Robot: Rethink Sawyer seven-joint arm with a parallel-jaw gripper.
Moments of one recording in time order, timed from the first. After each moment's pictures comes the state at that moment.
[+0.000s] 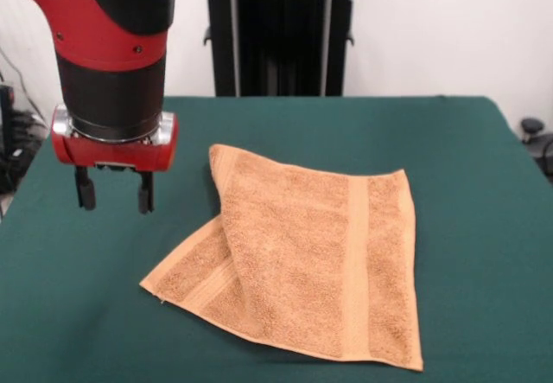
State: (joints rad) arm -0.56 -0.49 0.41 1.15 -0.63 1.09 1.68
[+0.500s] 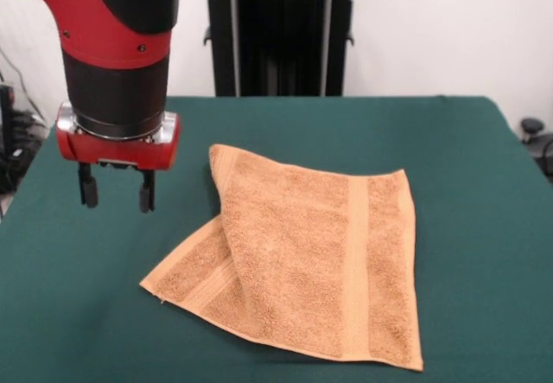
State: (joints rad) arm -0.53 -0.49 0.33 1.18 -0.58 1.01 1.69
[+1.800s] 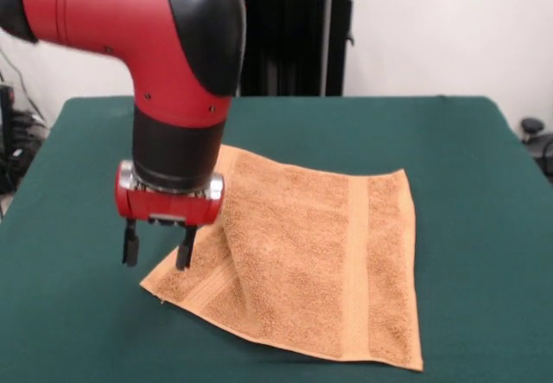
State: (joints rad) arm -0.39 -0.37 0.13 1.22 -0.51 0.59 1.70
